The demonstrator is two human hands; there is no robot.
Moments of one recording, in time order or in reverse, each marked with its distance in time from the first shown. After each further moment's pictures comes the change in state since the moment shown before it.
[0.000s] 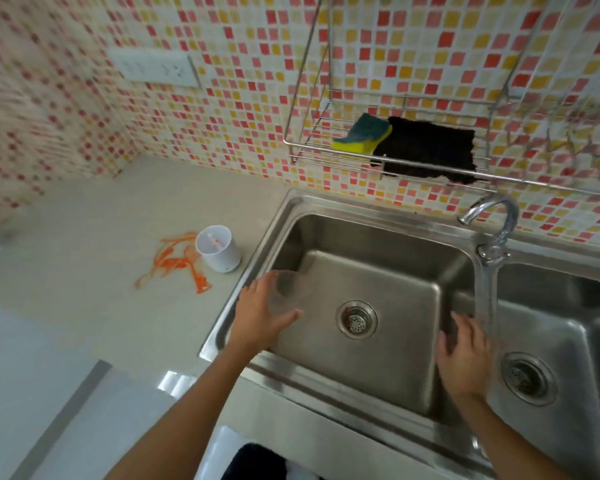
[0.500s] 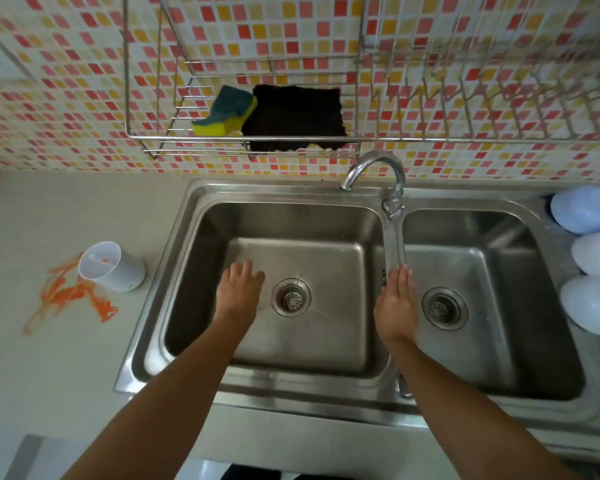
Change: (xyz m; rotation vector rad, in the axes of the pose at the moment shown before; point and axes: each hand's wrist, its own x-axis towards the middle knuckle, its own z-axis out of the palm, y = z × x) left_hand 0.058 0.064 0.107 1.010 -0.407 0.273; right_hand 0.019 0.040 0.012 -0.154 -0.107 0.154
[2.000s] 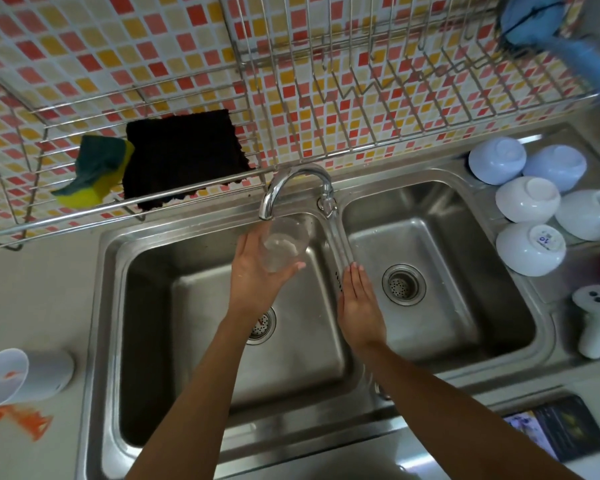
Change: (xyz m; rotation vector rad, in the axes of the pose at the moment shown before) left_hand 0.077 0.091 -0.078 -1.149 0.403 0.207; right_hand 0.001 -0.001 0.001 -0.034 0.034 0.007
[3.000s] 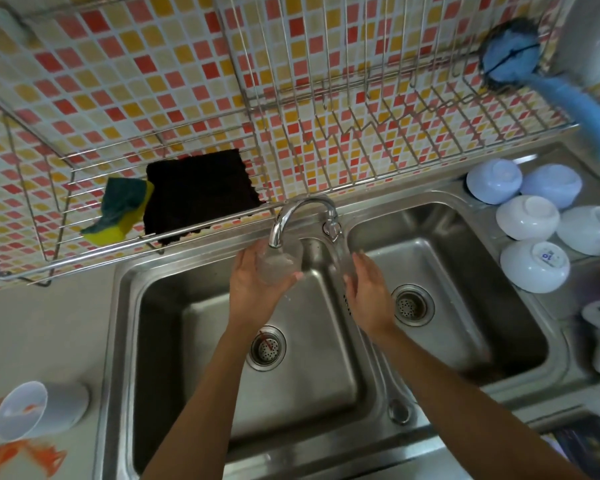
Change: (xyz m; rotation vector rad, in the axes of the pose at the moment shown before) left_hand 0.018 0.009 -0.019 -0.006 -0.009 -0.065; right_hand 0.062 -0.007 -0.045 0.335 0.099 0.111
